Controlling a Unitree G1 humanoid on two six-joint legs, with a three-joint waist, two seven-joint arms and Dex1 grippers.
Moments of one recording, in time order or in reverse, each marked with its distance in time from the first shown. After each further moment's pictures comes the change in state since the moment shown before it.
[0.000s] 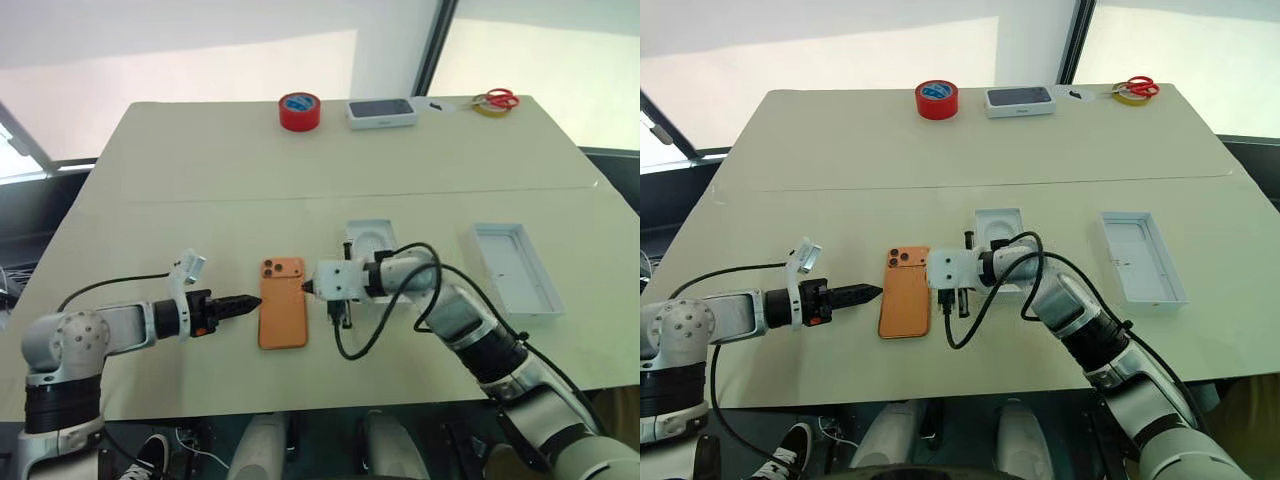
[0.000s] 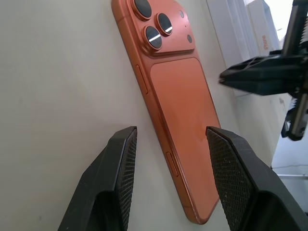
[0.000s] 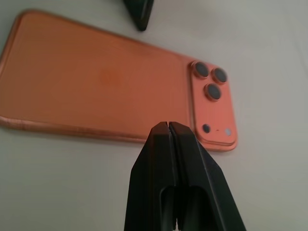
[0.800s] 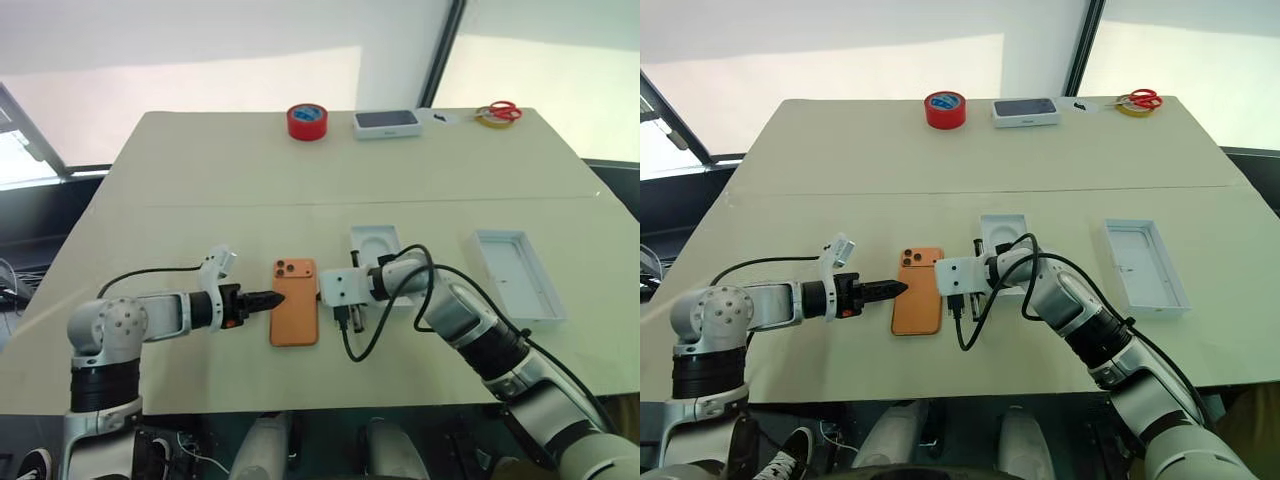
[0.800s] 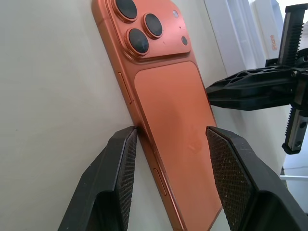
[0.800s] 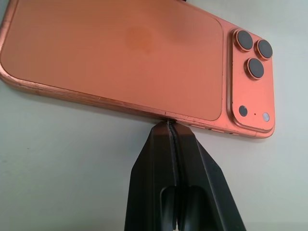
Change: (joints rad) left arm -0.097 -0.140 -0.085 -0.007 0.091 0.060 0.134; right arm -0.016 0.004 -0.002 0.056 -0.029 0.033 0.059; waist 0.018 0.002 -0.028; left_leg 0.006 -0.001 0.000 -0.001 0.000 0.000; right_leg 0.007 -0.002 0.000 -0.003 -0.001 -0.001
